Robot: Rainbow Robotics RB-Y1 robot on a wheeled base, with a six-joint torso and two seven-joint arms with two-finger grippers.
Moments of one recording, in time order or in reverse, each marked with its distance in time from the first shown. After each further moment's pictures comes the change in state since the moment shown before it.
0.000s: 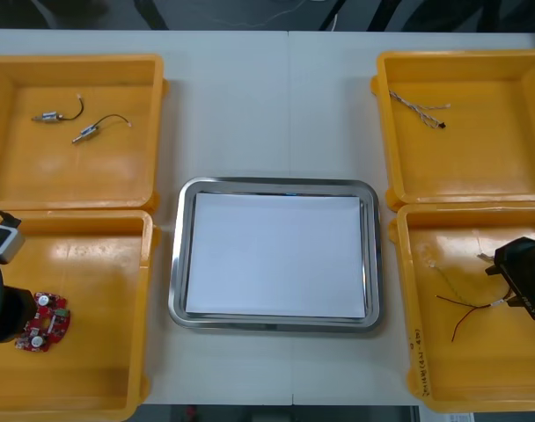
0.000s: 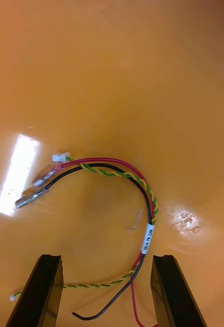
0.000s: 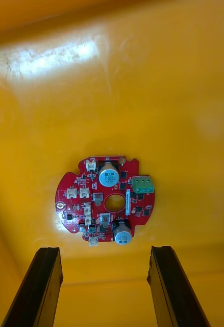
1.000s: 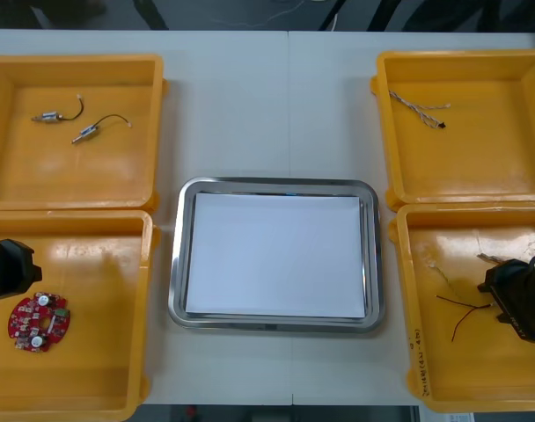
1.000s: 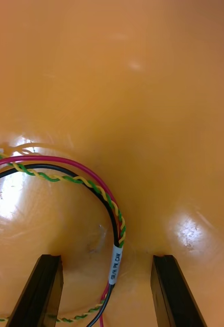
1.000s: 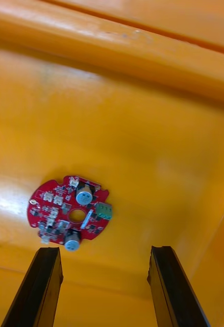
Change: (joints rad) right arm 0.128 0.000 0.066 0.001 0.010 -0.201 0.000; left arm -0.157 -0.051 0.062 -0.004 0.087 0.153 0.488
